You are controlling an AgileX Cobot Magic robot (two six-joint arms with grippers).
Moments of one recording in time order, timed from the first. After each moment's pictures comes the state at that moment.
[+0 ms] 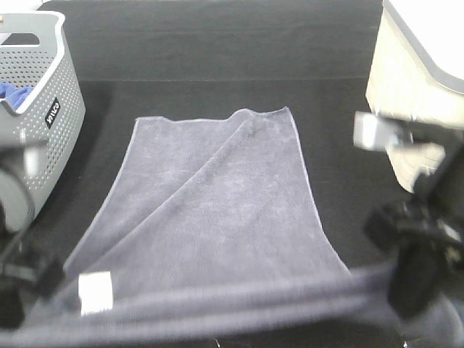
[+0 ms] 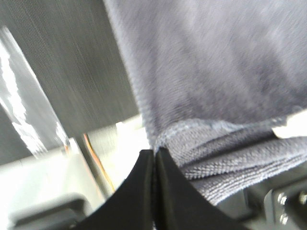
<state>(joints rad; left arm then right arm) -0.59 1.32 -0.79 -0.18 1.14 -0.32 0.46 1.32 -0.80 0.35 1.20 -0.03</state>
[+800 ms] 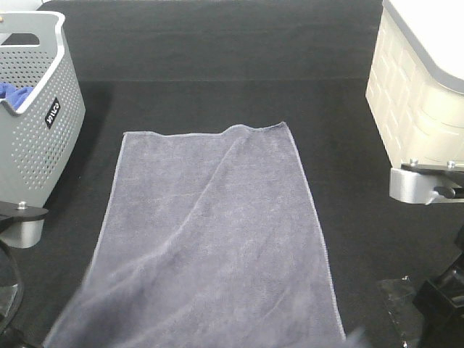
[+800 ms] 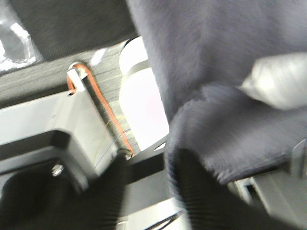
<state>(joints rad) -0.72 1.32 -0.72 -0.20 1.20 -0.43 0.46 1.20 -0.66 0.32 1.21 -0.05</state>
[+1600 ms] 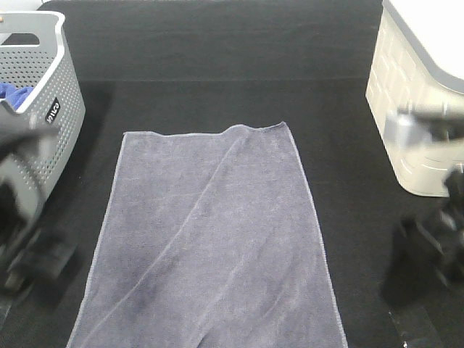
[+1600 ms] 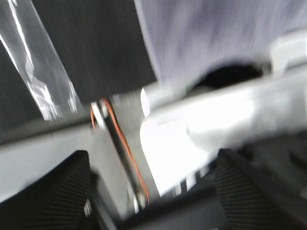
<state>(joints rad) -0.72 1.32 -0.85 0.01 1.09 -0.50 0.46 1.20 -0.76 0.25 1.11 -0.10</state>
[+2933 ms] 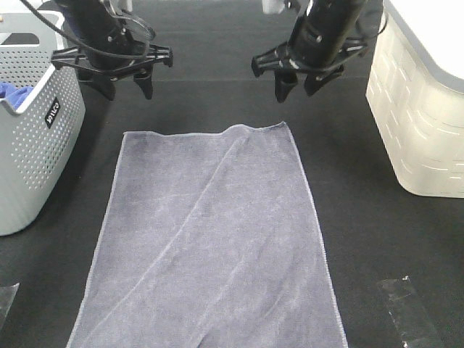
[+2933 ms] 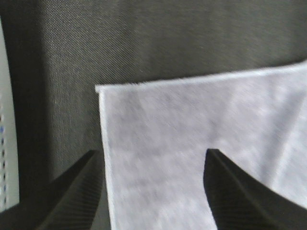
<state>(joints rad) -0.32 2.22 -1.93 0.06 0.95 -0.37 0.42 2.12 -1.78 -0.08 0.86 0.07</state>
